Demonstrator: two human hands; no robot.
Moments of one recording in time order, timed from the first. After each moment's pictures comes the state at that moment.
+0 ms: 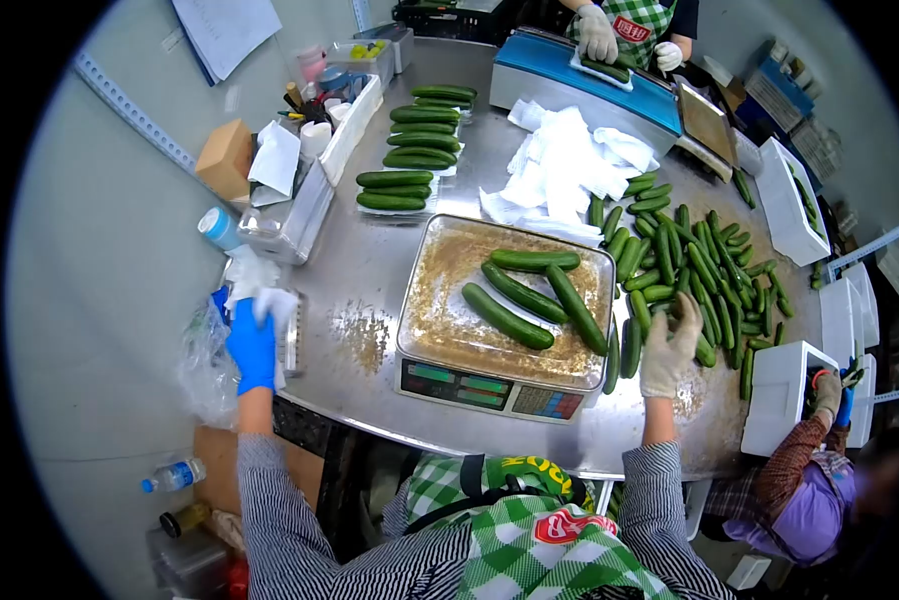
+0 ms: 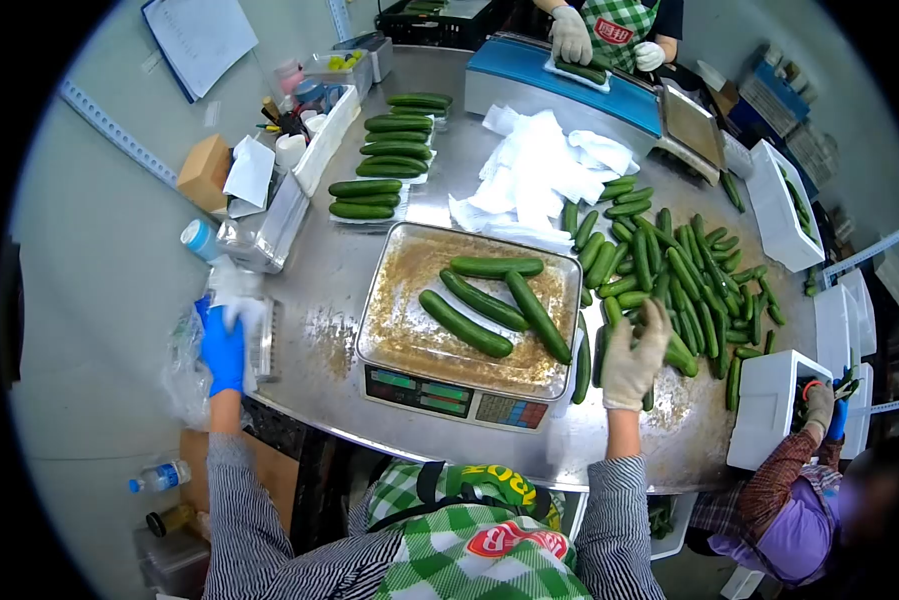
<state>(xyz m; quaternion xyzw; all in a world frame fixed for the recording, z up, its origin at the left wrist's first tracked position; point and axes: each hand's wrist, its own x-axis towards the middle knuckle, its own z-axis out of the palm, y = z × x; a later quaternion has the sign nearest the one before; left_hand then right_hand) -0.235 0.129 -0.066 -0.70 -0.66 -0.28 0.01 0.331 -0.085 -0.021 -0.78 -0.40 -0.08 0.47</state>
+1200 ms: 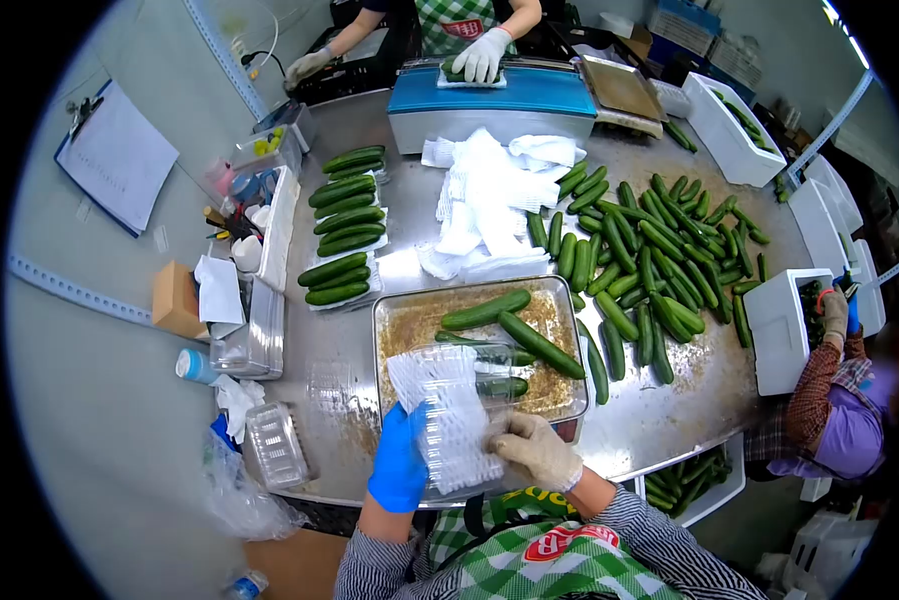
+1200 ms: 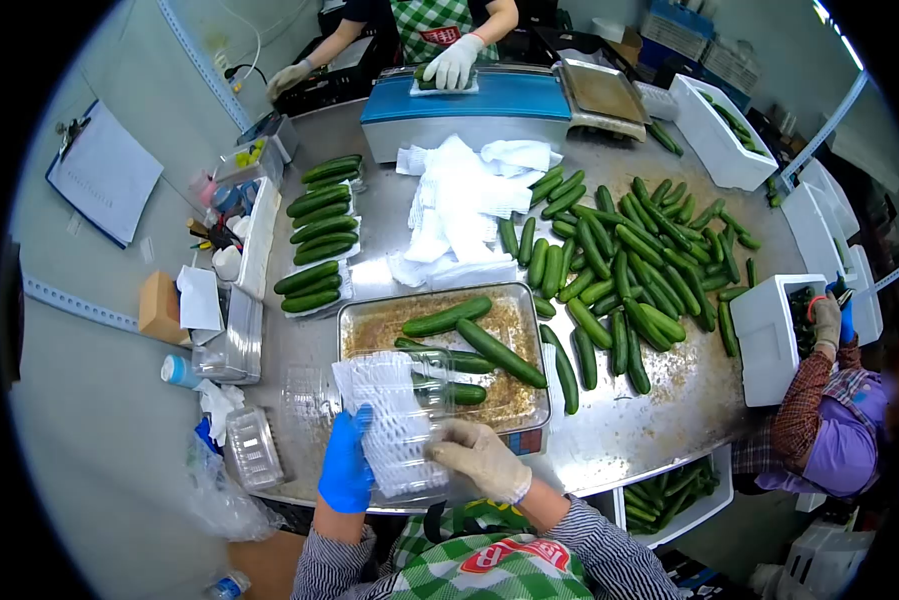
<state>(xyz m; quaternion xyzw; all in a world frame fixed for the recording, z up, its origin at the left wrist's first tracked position) 0.009 0.042 0.018 -0.26 -0.33 -0.30 -0.86 0.183 -0.079 0.032 -0.47 -0.21 0.67 0.53</state>
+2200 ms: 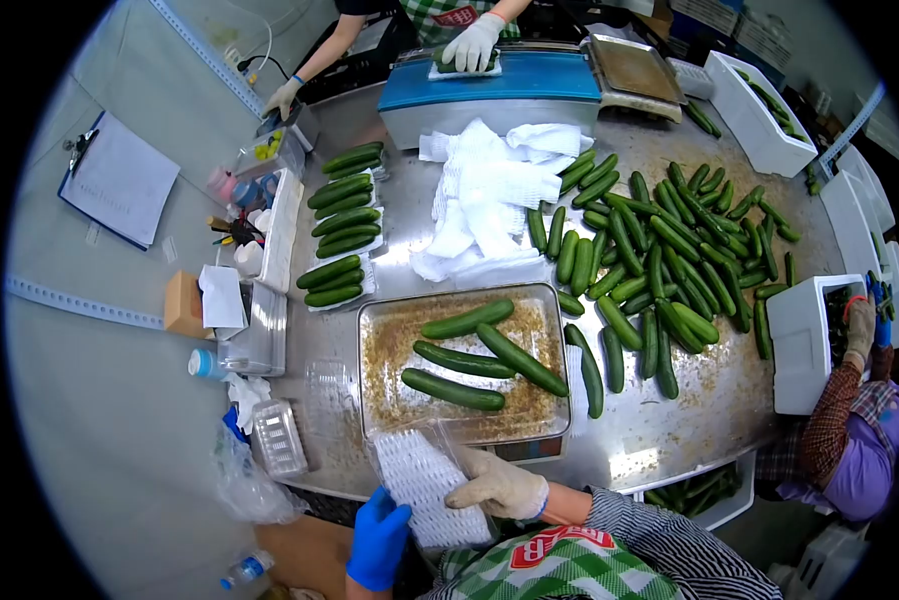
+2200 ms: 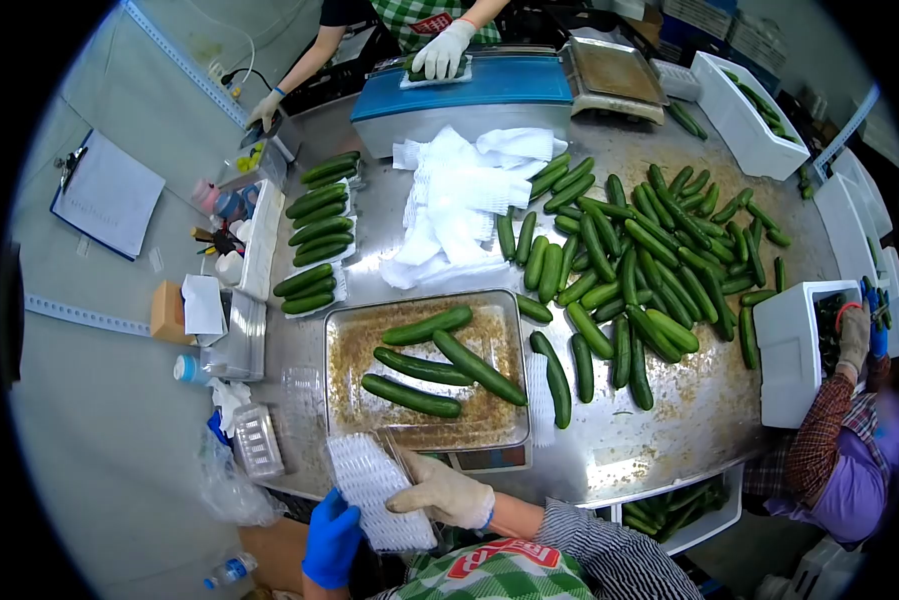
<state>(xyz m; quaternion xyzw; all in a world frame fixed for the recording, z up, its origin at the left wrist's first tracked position) -0.035 -0.052 0.041 -0.33 -0.50 -0.27 -0.75 0.195 -0.078 0.023 -0.19 -0.14 0.84 0.49</state>
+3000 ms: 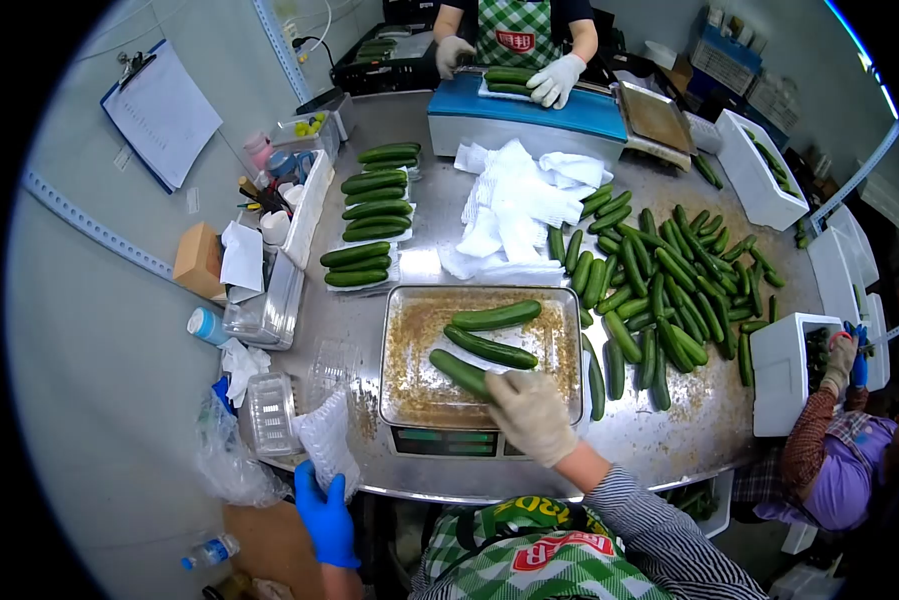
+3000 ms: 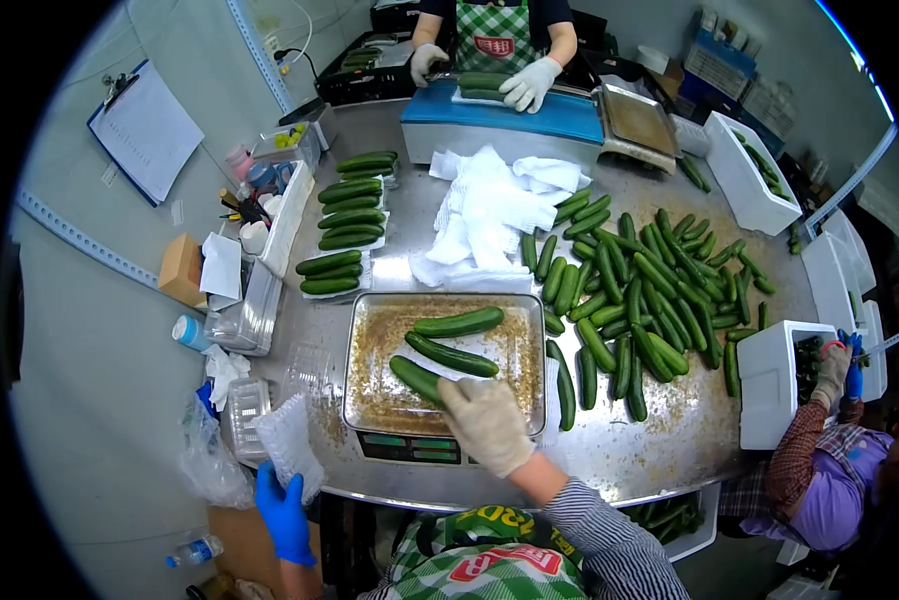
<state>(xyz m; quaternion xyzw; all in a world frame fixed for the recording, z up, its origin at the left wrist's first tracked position) -0.120 -0.038 0.019 -0.50 -0.60 -0.43 -0.45 0.213 -0.048 0.017 -0.70 -0.68 0.13 0.16</state>
